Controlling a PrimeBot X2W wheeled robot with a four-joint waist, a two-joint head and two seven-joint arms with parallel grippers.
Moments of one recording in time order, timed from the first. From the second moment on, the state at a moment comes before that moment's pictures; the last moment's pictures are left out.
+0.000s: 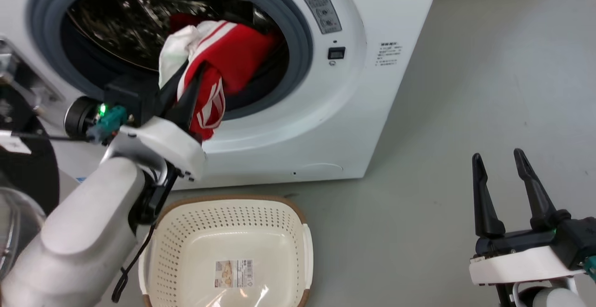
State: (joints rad) left arm -0.74 0.55 -0.73 0.33 -0.71 0.09 -0.20; right arm -0.03 -0.05 -0.01 -0.05 0.09 0.13 -0.26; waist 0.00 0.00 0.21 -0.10
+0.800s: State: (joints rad) left arm -0.39 0.81 -0.72 -0.32 -0.69 0.36 -0.10; right arm 0.05 -0.05 0.00 -0.04 0.09 0.13 -0.26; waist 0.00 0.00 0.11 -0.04
